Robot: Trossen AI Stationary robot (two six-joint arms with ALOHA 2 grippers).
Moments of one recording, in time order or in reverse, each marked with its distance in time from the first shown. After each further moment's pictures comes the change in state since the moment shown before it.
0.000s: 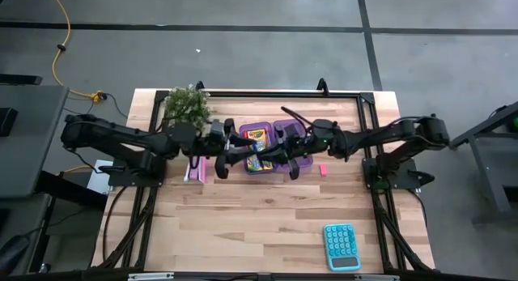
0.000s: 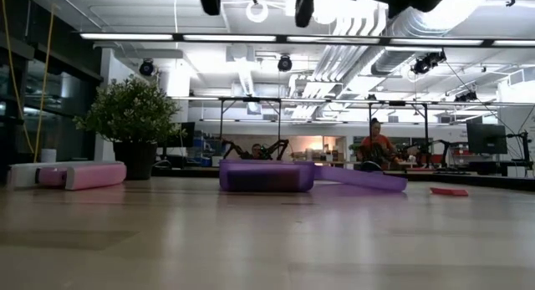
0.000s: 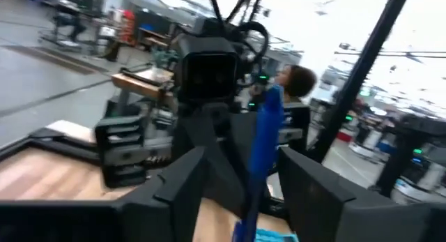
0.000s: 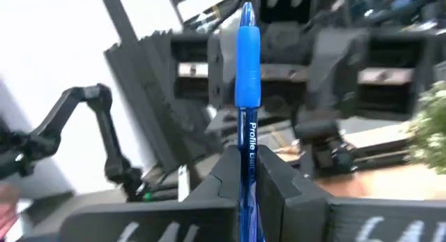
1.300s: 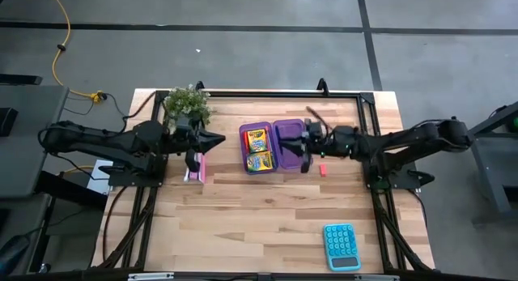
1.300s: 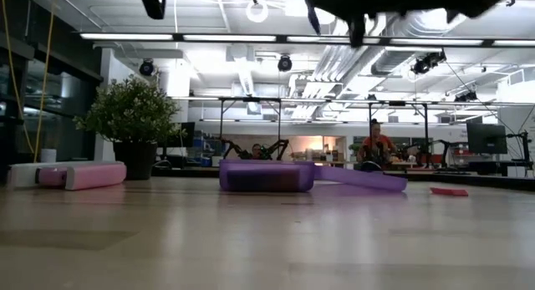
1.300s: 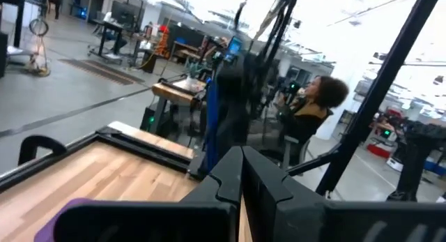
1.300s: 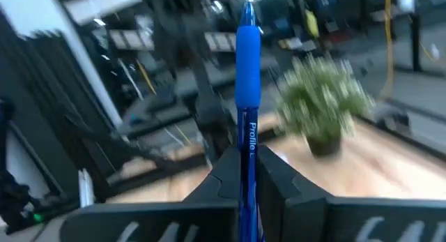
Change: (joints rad) left arm -0.002 -0.418 -0.193 -0.225 -0.138 0.015; right arm 0.027 -0.263 -0.262 -0.077 0.407 -0.072
